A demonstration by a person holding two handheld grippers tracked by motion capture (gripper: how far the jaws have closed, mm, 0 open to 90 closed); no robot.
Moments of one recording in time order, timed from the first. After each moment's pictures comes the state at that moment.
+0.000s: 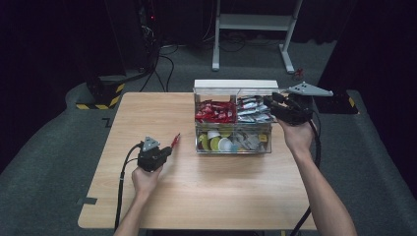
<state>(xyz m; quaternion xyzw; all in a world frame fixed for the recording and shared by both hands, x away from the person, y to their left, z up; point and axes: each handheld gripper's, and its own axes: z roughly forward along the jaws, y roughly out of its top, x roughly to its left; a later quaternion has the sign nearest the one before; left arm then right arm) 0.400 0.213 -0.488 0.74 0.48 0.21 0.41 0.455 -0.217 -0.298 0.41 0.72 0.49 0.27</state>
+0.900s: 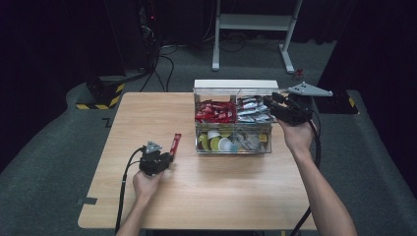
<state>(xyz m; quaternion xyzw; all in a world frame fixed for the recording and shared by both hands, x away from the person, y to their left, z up) 0.402 0.214 -0.510 0.75 0.50 0.18 0.39 0.454 -0.217 -0.298 0.41 0.72 0.49 0.27</state>
